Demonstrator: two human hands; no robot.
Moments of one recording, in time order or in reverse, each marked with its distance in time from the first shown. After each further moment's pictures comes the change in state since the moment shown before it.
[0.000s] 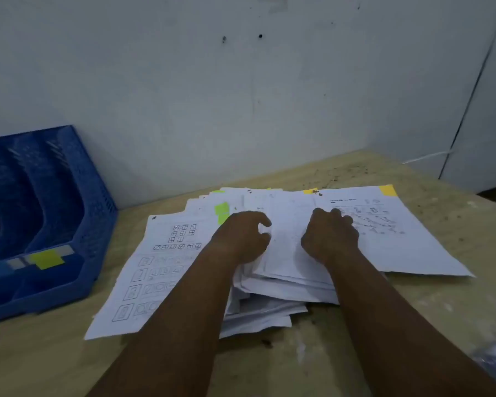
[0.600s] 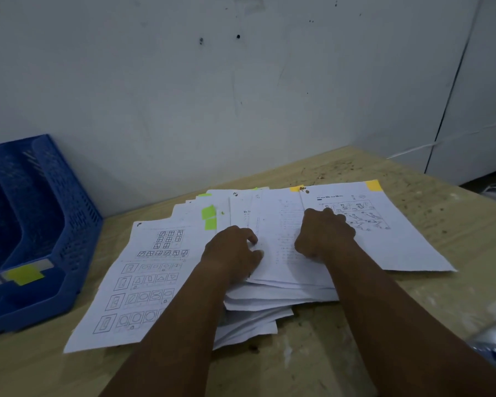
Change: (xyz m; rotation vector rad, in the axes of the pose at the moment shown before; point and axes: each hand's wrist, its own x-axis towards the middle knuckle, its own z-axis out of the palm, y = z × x) left_hand 0.002 -0.006 0.029 0.110 -0.045 -0.102; right_hand 0.010 0.018 -0.007 -0.058 -0.139 0.018
